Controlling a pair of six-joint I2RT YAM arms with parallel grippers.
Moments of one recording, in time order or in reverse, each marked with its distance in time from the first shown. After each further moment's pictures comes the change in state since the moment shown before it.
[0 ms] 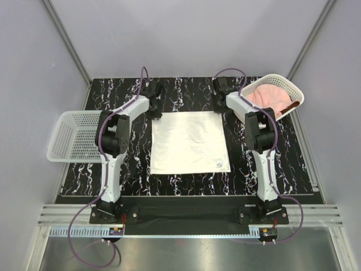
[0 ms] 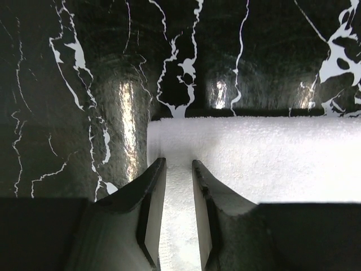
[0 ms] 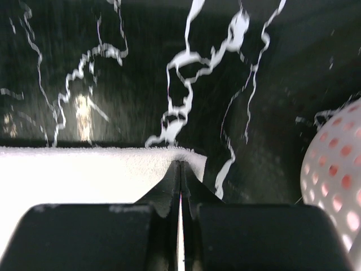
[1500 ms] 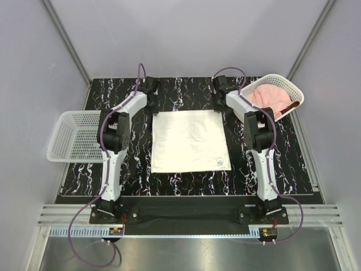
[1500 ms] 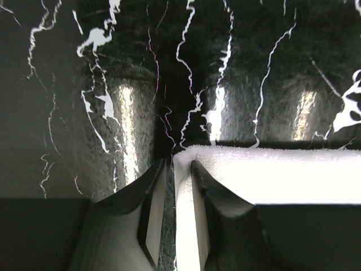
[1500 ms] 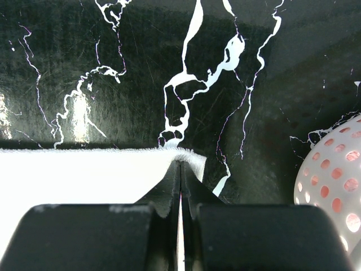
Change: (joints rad) left arm 0.047 0.099 0.151 -0.040 0.013 0.032; right arm -0.006 0.061 0.101 -0.035 0.005 -0.023
